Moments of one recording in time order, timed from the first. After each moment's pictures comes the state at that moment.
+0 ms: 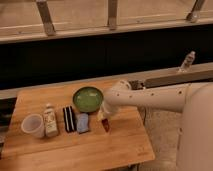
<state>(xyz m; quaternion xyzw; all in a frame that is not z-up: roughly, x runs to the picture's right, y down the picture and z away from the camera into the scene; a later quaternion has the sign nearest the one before) 0.006 0.151 0.808 -0.30 0.08 0.58 0.75</state>
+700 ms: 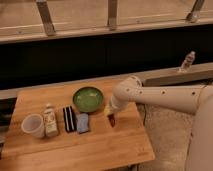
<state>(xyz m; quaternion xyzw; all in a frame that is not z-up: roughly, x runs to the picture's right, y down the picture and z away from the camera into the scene) 0.034 0.136 0.812 -0.29 0.08 0.61 0.74</state>
